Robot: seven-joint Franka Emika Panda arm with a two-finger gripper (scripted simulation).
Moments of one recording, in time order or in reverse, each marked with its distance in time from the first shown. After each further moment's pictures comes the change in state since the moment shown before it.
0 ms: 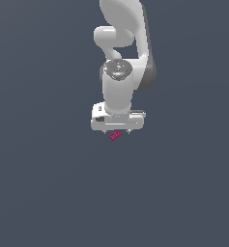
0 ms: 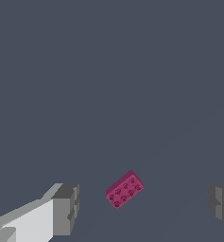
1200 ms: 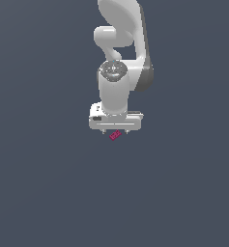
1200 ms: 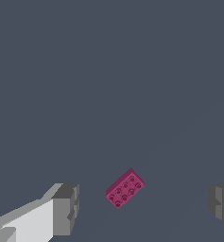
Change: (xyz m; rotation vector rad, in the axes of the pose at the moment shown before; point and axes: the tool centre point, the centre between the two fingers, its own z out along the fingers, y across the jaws) arm -0.004 0.007 0.005 0.016 -0.004 0.067
